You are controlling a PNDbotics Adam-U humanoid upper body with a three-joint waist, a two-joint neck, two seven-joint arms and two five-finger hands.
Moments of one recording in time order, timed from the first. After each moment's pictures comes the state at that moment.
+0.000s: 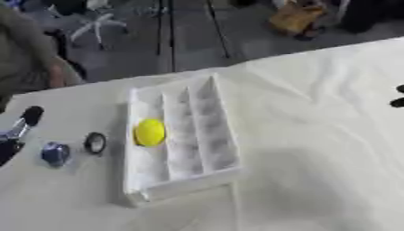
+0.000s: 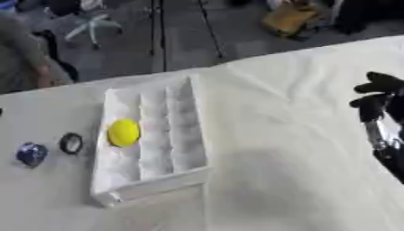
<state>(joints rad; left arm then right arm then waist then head) -0.21 0.23 0.29 -1.83 -0.53 0.00 0.14 -0.09 -0.49 -0.06 -1.98 0.12 -0.23 -0.17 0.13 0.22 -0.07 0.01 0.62</state>
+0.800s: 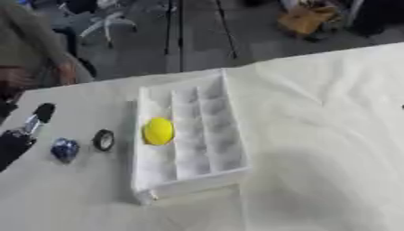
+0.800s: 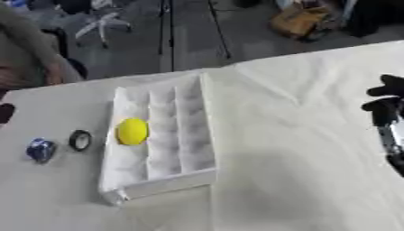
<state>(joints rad) -0.21 0.23 0.29 -1.83 -0.54 0.01 0.13 -0.09 -0.49 -0.06 -1.98 0.12 -0.23 -0.17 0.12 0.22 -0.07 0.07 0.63</state>
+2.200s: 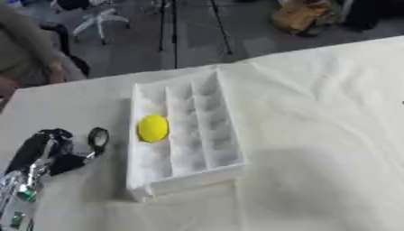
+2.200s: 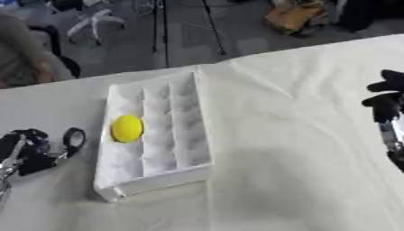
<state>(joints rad) -0.36 0.30 0.15 -1.34 -0.94 0.23 -0.10 -0.10 -0.49 -0.05 -1.98 0.11 -0.23 -0.16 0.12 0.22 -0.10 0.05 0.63</state>
